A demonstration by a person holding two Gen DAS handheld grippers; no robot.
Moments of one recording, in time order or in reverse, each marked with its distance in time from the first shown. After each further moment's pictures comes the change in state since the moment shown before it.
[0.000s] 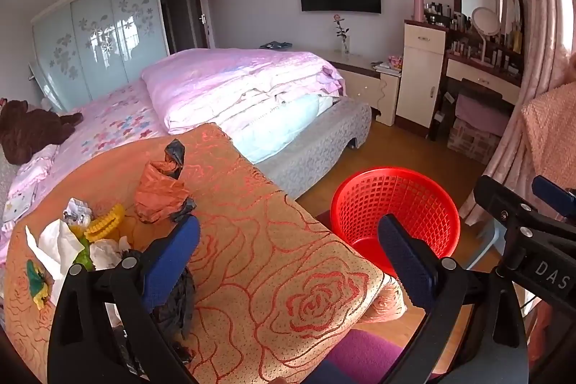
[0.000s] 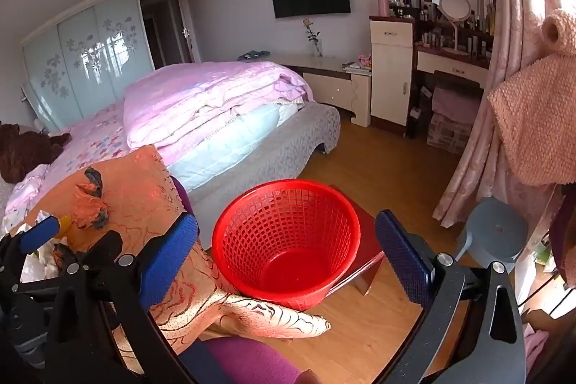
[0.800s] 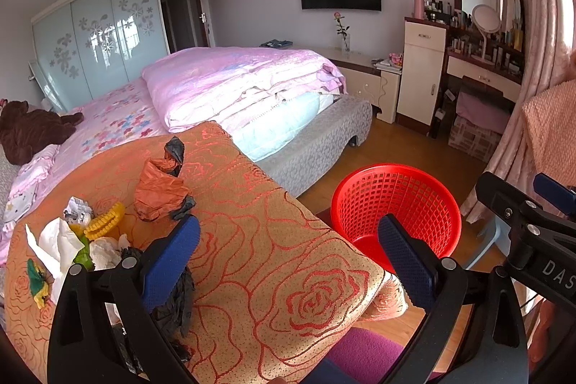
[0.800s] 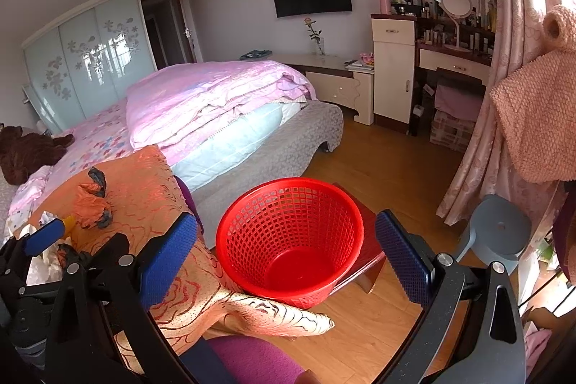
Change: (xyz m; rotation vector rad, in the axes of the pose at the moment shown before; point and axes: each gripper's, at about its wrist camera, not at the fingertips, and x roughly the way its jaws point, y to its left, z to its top) left arm 0.002 0.002 -0.002 0.002 0.002 0.001; right arm 0.000 0.006 -0.001 -0.001 0.002 0.007
